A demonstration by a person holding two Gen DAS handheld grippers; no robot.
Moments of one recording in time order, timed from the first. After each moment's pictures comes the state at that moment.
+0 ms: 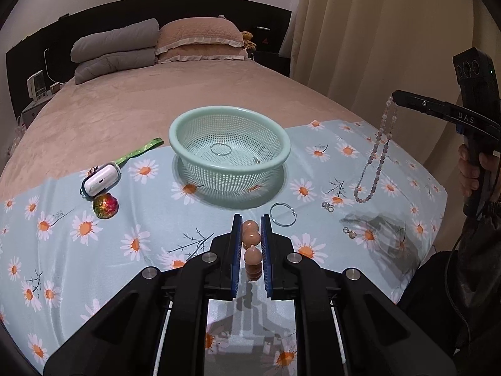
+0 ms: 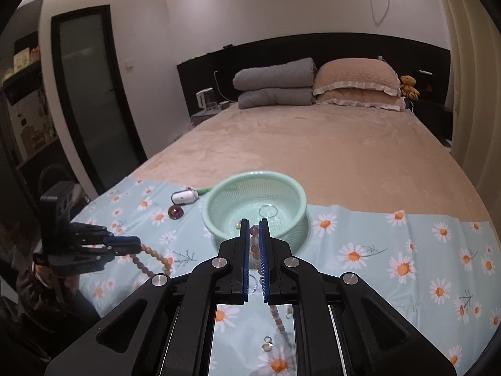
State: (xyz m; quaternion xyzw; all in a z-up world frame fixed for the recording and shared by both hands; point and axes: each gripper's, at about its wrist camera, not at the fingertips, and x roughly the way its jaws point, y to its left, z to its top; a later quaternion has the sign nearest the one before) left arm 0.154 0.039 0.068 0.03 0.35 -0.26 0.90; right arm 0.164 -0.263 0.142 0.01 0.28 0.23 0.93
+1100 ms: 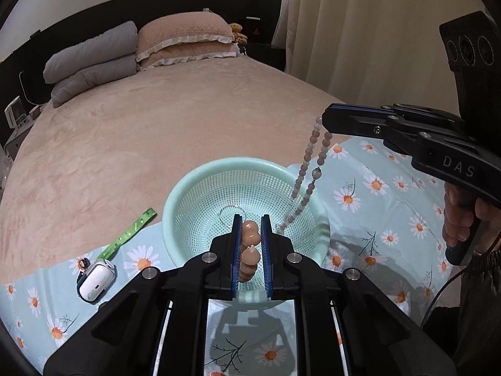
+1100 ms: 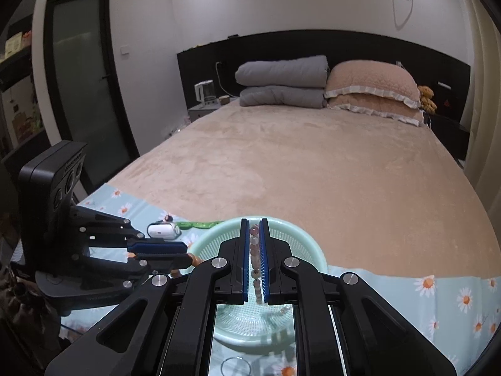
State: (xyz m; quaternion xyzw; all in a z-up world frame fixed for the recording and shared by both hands) left arm 0.317 -0.009 0.092 0.07 0.38 -0.28 0.88; right arm 0.321 -0.182 0.129 -0.02 0.30 0.22 0.93
